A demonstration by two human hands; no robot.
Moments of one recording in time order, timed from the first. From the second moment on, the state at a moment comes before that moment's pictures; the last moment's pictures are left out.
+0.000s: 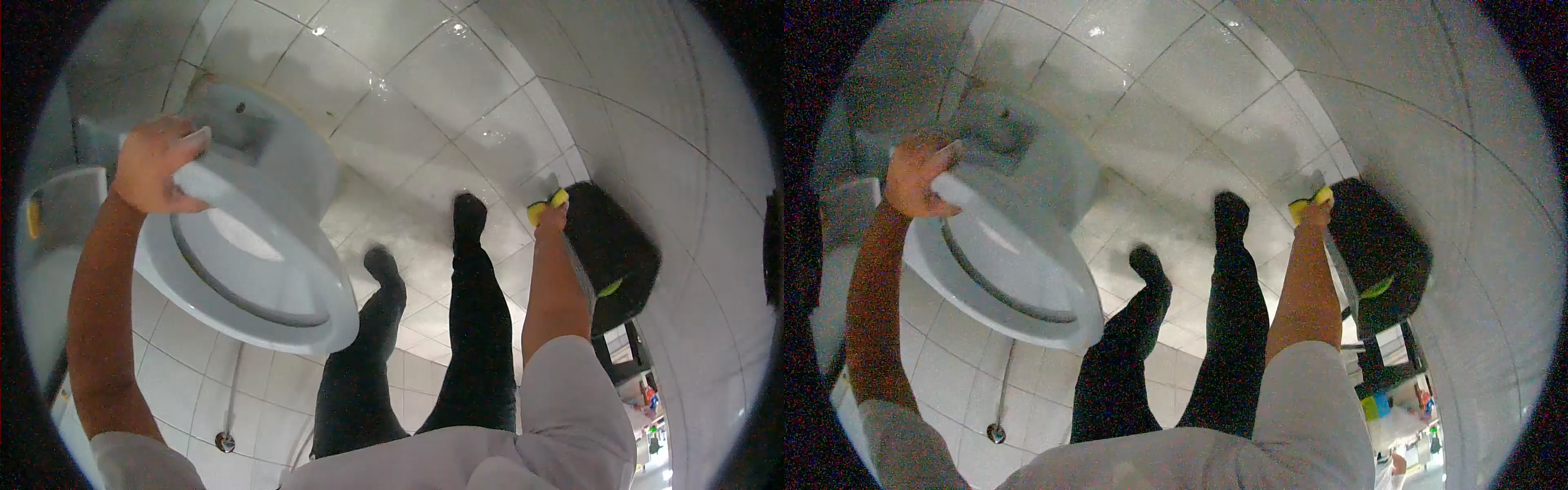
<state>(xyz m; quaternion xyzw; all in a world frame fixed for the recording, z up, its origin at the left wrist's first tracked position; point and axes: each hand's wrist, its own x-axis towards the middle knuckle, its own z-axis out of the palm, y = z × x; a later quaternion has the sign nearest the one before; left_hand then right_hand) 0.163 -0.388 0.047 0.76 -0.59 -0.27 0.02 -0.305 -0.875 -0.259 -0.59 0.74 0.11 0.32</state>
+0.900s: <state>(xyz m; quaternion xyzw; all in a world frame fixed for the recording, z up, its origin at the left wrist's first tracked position) 0.109 -0.420 0.076 0.81 -0.51 -0.25 -0.15 -0.063 -0.751 -0.257 -0.95 0.01 0.21 0.23</state>
